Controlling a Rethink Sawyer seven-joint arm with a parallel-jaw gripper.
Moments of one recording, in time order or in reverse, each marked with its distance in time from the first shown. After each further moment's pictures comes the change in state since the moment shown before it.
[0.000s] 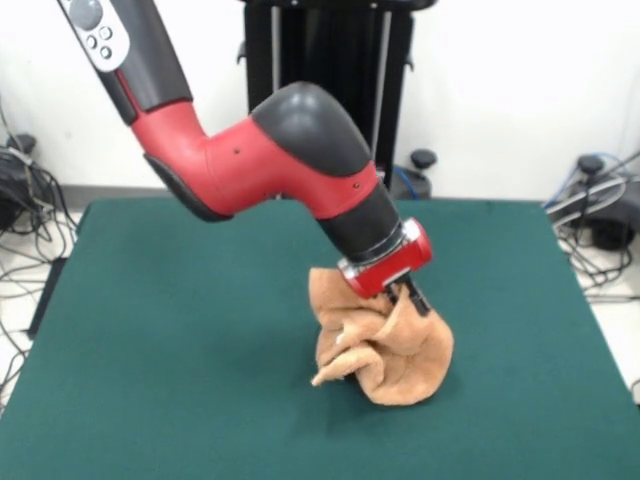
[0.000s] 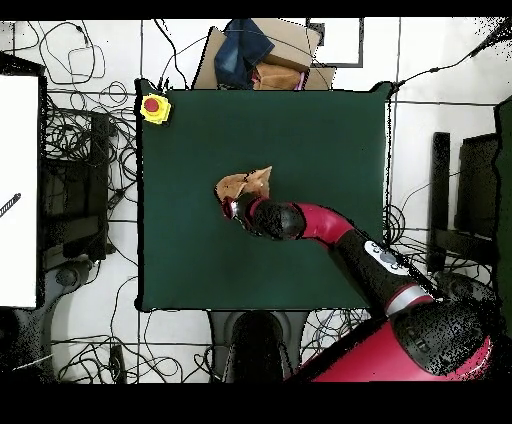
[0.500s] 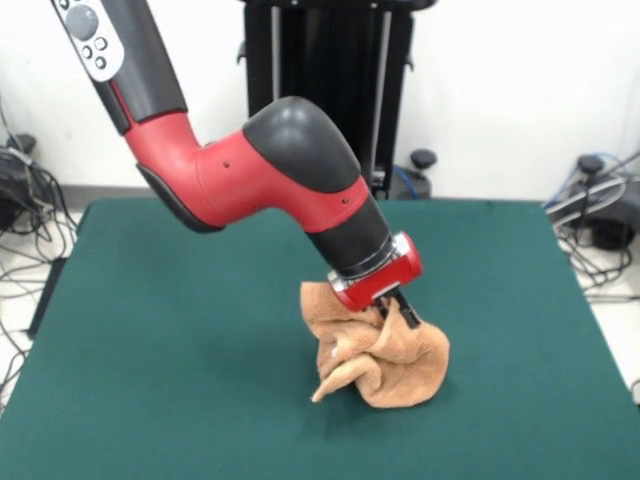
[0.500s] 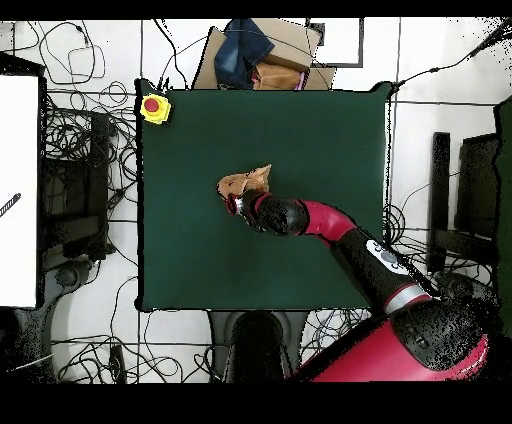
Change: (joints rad) arm -0.013 0.046 0.001 -0.065 0.001 0.033 0.000
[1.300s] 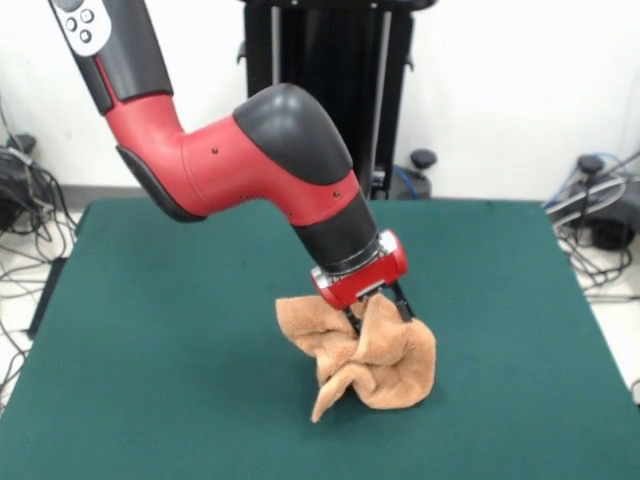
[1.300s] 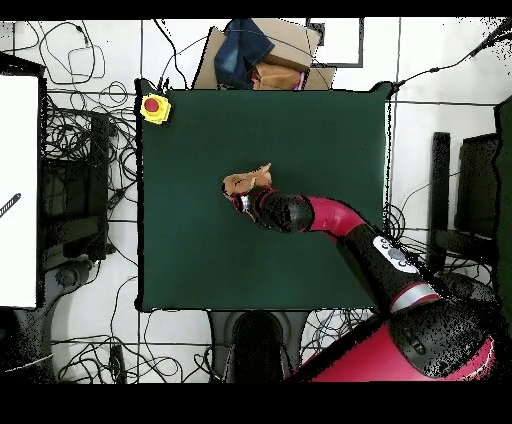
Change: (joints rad) arm 0.025 -0.067 -0.028 -0.005 0.000 0.015 0.000
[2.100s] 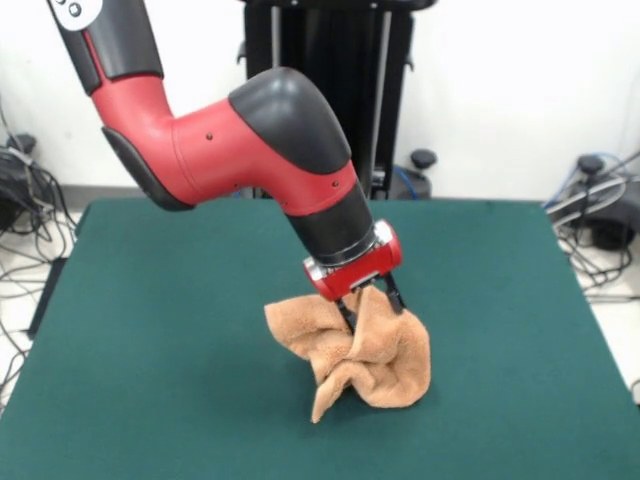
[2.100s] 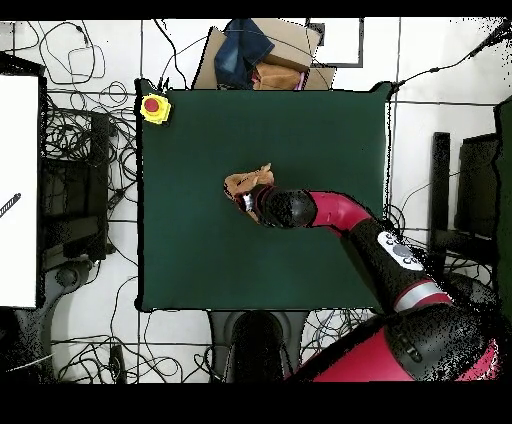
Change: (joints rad) arm 0.030 -0.071 -0.010 0.001 -0.001 0.069 0.000
